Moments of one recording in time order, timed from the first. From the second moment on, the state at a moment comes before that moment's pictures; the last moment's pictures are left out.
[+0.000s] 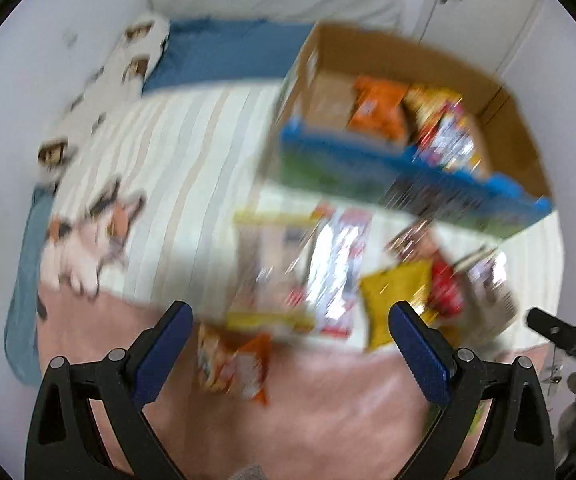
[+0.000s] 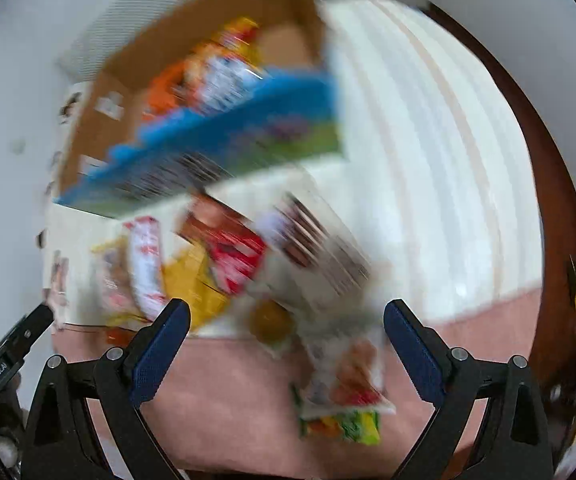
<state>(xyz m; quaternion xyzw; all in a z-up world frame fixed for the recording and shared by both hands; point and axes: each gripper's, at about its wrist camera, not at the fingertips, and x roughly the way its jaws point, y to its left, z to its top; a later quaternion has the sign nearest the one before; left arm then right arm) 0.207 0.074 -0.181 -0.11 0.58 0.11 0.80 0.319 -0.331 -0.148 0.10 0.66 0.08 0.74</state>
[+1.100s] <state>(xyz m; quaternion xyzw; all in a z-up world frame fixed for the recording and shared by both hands) 0.166 0.140 -0.329 -0.18 0.68 0.08 0.71 0.247 -0.295 -0.233 0.08 0.72 0.08 0.69</state>
